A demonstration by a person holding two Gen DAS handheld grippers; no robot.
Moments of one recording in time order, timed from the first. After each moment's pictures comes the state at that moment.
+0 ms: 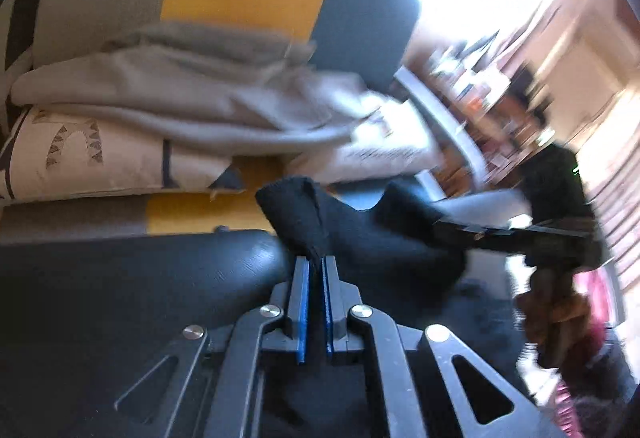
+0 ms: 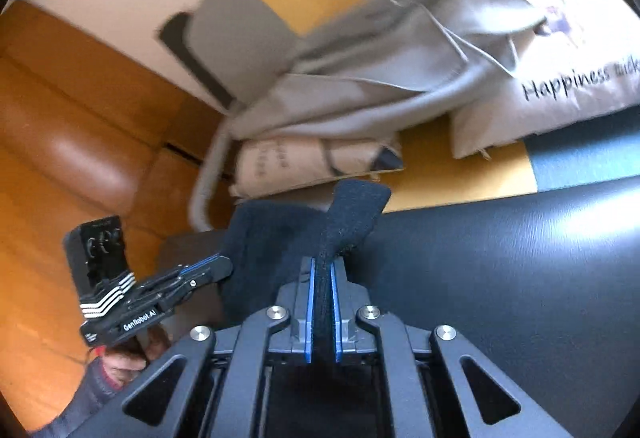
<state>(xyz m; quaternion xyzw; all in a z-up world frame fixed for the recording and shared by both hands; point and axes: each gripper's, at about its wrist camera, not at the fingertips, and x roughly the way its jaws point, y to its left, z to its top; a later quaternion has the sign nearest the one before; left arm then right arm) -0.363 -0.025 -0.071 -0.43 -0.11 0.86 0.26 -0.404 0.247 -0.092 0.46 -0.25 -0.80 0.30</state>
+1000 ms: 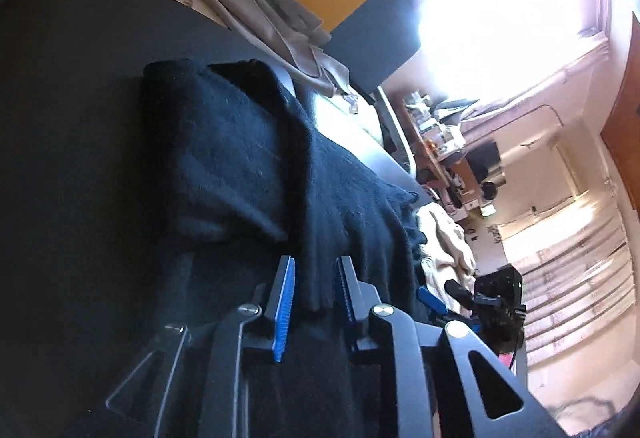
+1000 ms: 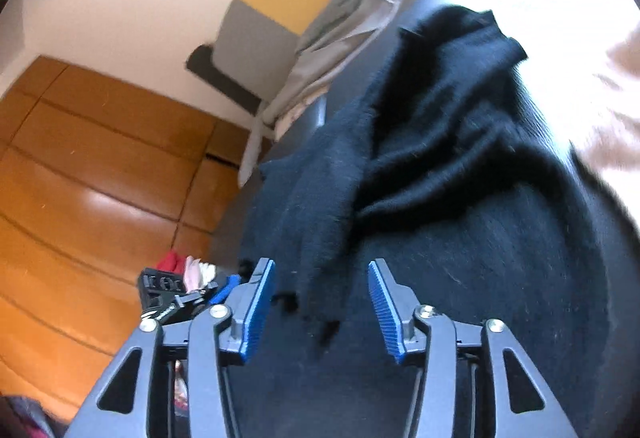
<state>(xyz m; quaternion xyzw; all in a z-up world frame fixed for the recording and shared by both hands) -0.128 -0.106 -0.124 -0.45 -0.31 0.80 0.25 -0.105 0.278 -0.138 0.44 -0.38 -0.77 0.25</state>
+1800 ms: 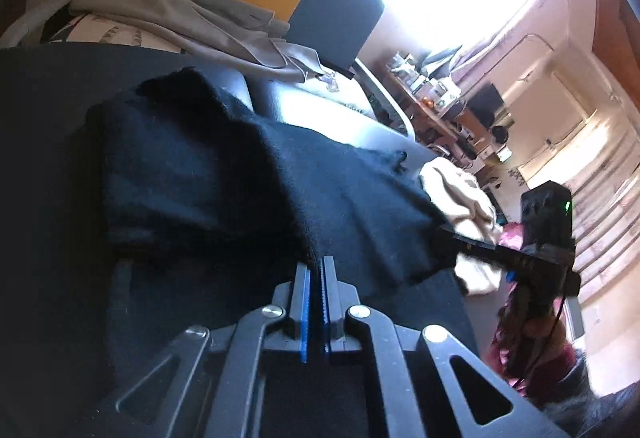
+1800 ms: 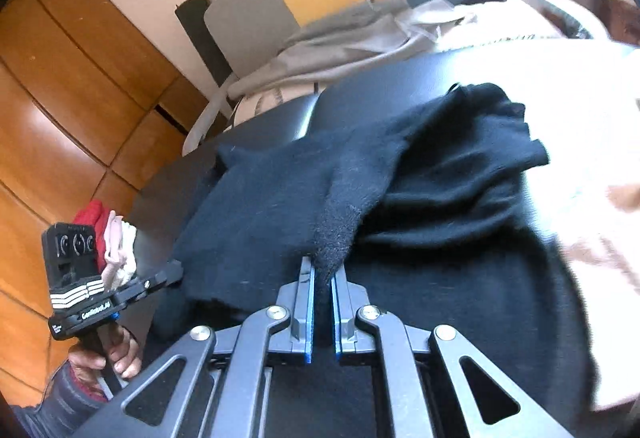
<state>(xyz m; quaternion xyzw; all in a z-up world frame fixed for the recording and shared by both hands) -0.094 -0.047 -0.098 -0.44 -0.17 0.84 0.27 -0.110 0.233 -0.088 0.45 -0.18 -0.85 0.19</state>
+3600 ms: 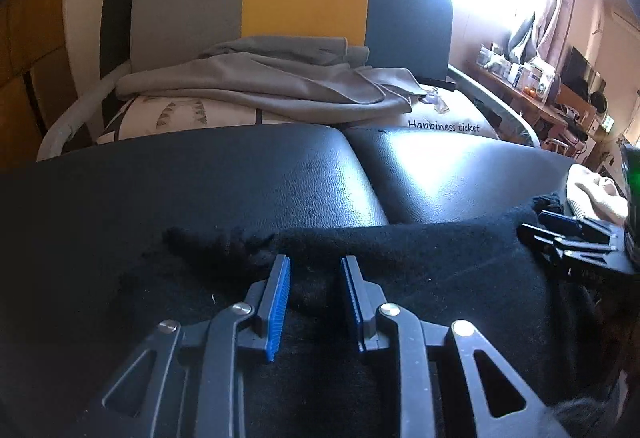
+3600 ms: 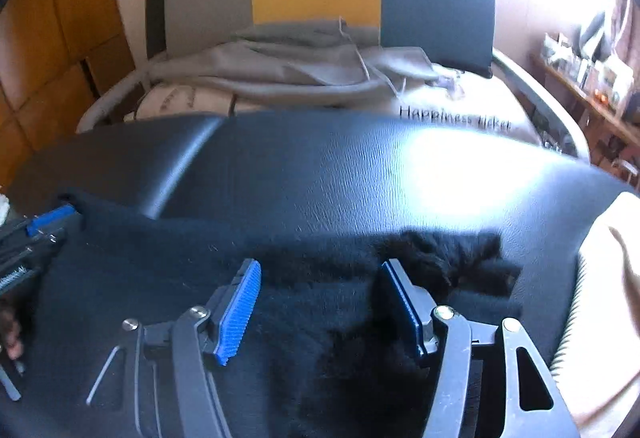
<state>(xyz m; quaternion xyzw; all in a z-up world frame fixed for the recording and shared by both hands) -0.237 -0.024 -0.125 -0.40 -0.02 0.91 0.09 -0.233 0.212 -0.125 0.41 0.01 -0.91 0.08</state>
